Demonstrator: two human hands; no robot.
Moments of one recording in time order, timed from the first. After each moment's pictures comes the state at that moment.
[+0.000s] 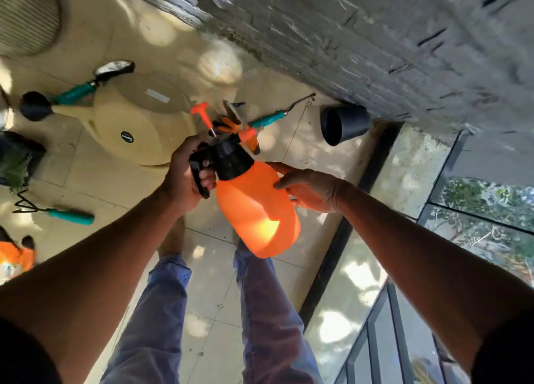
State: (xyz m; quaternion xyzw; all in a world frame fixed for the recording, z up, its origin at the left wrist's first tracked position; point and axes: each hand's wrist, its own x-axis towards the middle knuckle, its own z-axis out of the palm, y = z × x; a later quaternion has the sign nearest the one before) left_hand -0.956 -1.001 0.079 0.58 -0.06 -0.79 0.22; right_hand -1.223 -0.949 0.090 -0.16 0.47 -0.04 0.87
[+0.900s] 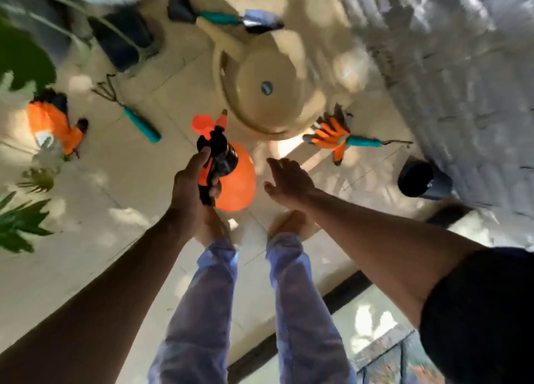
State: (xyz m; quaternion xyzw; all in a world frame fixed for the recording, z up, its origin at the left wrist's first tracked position) left_hand -0.767 -0.854 0.080 0.62 0.09 -0.63 0.46; right_hand -0.961 -0.937 0.008 -0.75 0.46 0.33 0.35
